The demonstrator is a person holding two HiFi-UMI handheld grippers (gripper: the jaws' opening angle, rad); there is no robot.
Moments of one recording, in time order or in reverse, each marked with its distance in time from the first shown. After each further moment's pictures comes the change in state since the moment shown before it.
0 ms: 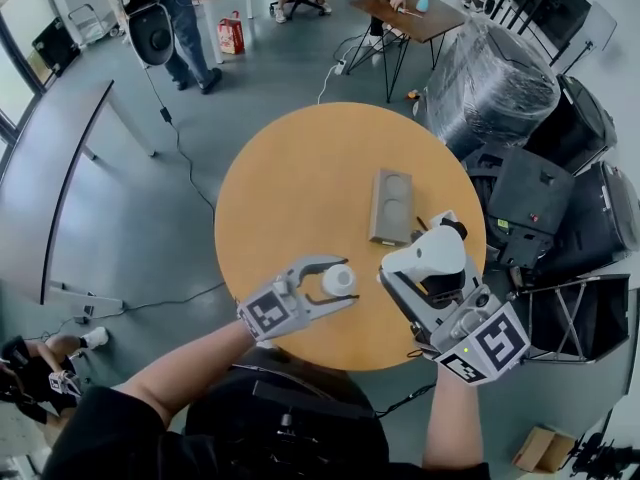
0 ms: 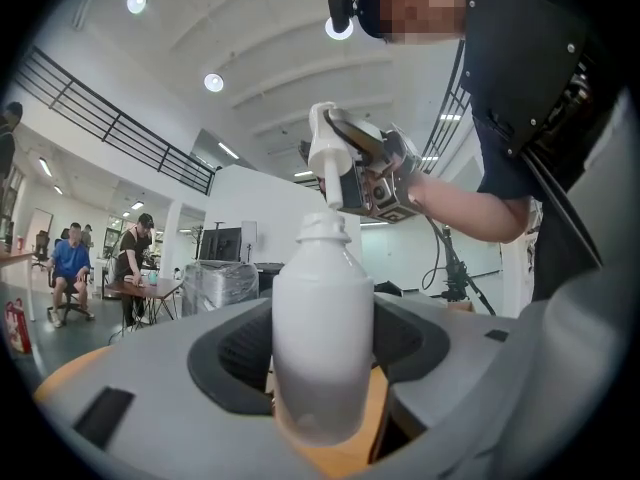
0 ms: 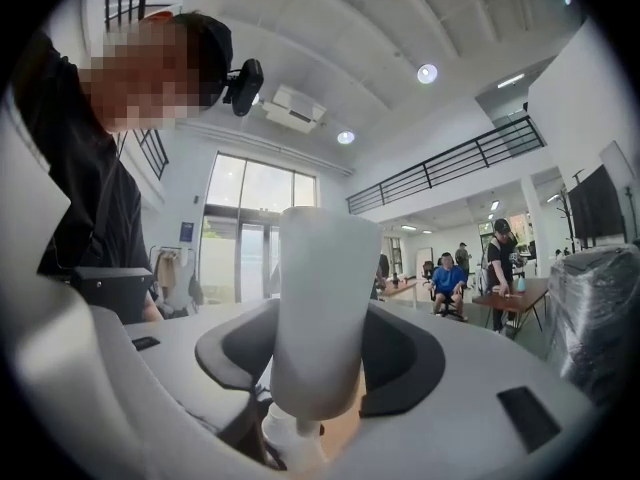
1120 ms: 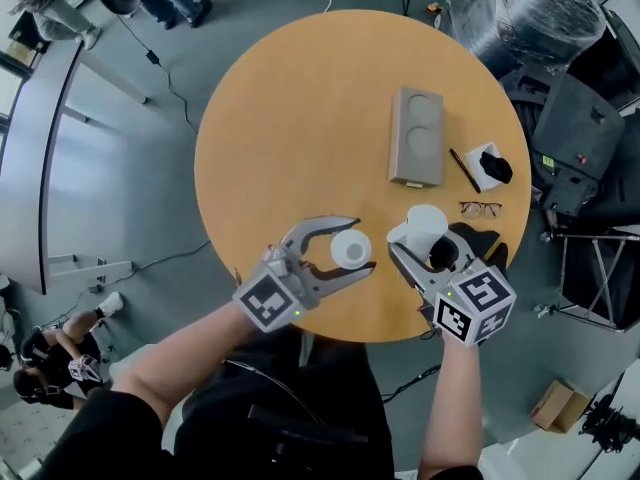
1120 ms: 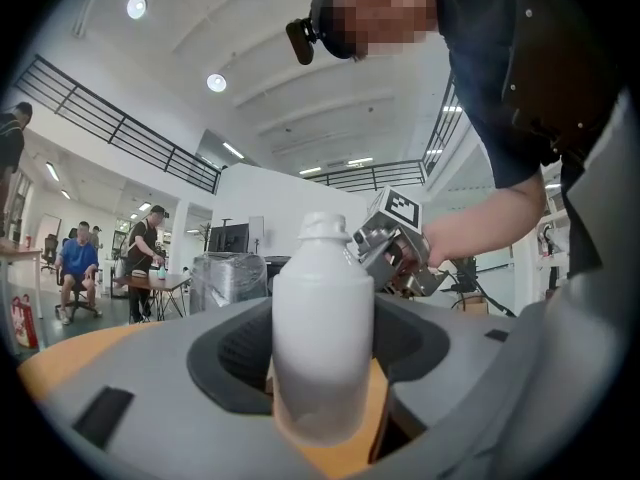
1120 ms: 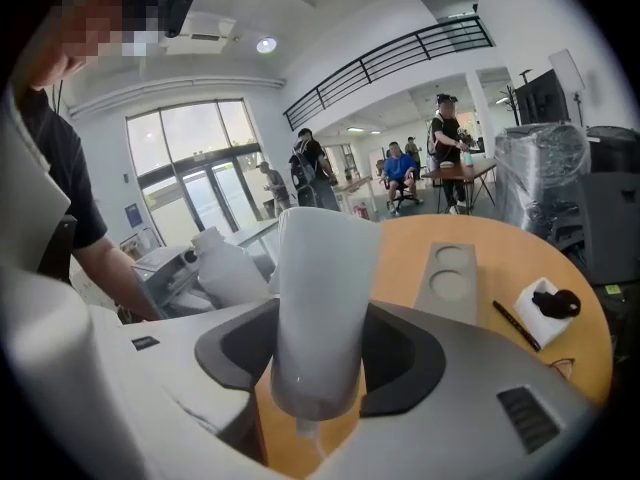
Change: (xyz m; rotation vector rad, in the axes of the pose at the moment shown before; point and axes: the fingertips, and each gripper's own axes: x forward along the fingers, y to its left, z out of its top) left arm 0.059 0.052 -0.142 0.020 0.009 0.048; right arm -0.013 -0.117 -0.353 0.364 0.519 -0.167
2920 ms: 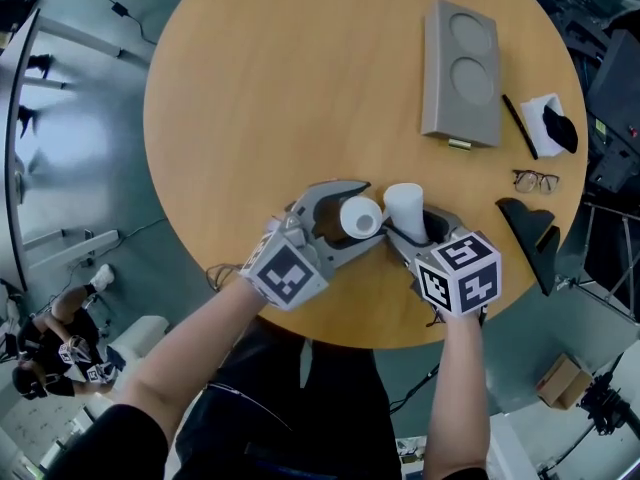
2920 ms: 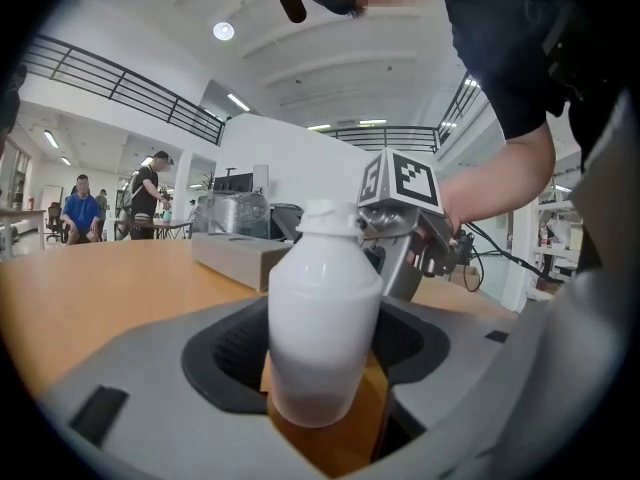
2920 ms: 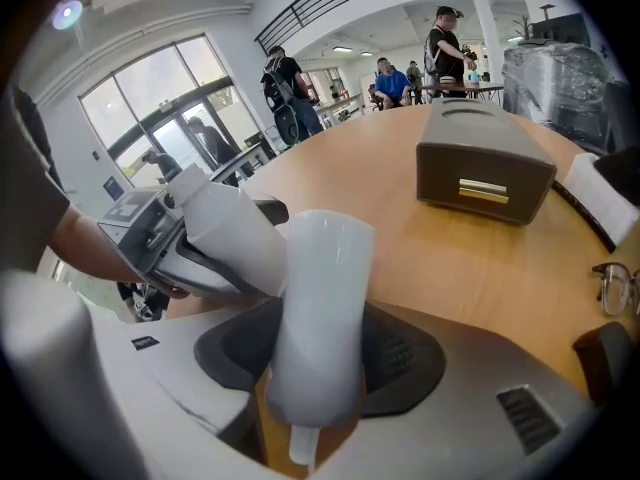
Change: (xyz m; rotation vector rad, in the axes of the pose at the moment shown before) left arm 0.045 0.024 -0.278 -0.108 0.276 -0.008; right arm 0.166 -0.098 -0.239 0.083 0.419 -0.008
